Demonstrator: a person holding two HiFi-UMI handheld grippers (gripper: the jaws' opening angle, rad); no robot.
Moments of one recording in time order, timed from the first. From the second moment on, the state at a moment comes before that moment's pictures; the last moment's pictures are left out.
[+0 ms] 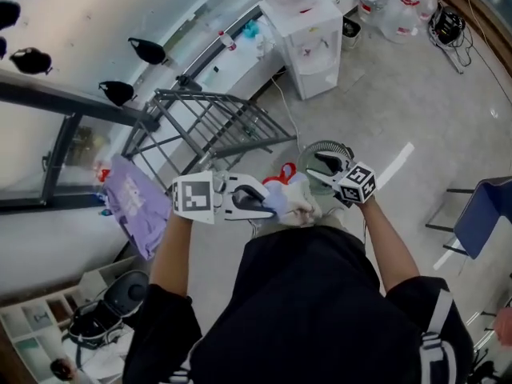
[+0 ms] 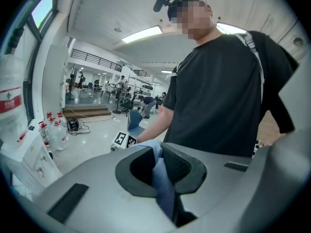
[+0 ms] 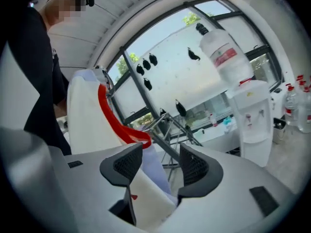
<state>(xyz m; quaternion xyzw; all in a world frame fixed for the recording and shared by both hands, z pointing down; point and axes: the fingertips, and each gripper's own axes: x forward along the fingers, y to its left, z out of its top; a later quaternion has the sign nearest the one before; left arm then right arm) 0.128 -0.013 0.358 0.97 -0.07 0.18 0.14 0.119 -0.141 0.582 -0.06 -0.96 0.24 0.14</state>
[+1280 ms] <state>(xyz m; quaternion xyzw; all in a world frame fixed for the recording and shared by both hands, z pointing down) 0.135 0.053 0.397 0.94 -0.08 0.24 0.21 0.101 0.019 0.638 -0.53 -0.80 -0.14 0.27</state>
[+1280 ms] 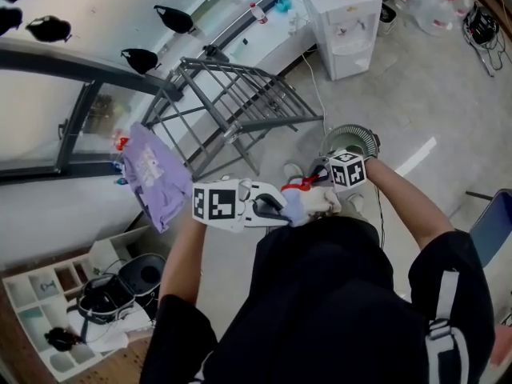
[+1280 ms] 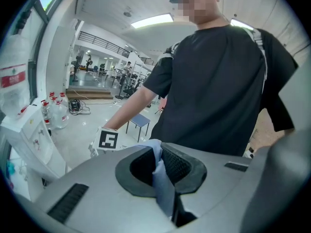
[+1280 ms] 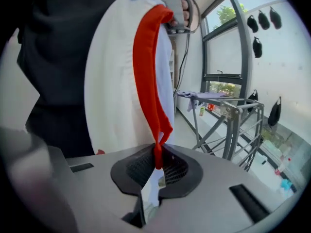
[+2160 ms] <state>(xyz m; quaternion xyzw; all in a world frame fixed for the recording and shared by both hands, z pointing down) -0.030 0.122 0.502 0.70 -0.64 0.16 0.29 0.044 -0.120 0.430 -0.10 -0.99 0.08 0.11</state>
